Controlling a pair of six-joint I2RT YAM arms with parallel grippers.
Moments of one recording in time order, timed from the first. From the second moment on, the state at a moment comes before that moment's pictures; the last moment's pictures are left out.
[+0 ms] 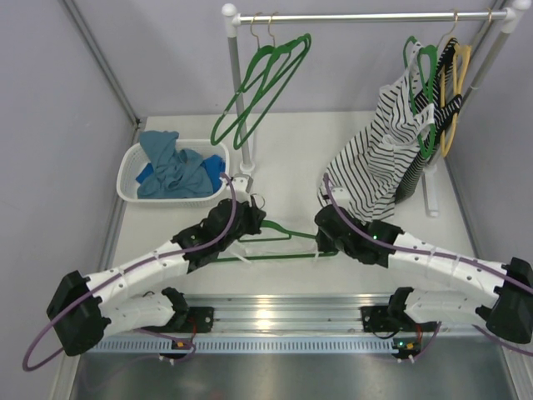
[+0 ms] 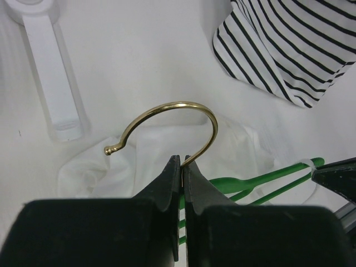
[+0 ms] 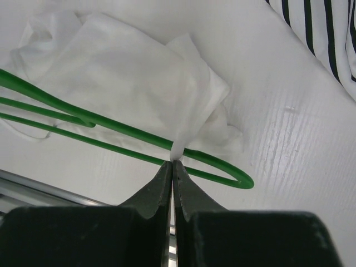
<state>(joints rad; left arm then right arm) -0.86 1.07 0.65 -0.02 -0.28 -0.52 1.00 1.09 0.81 -0.60 0.38 0.73</state>
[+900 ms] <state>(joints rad) -0.88 1.06 0.78 -0.06 -0.28 -0.43 1.00 1.15 1.00 -0.60 0.37 0.59</state>
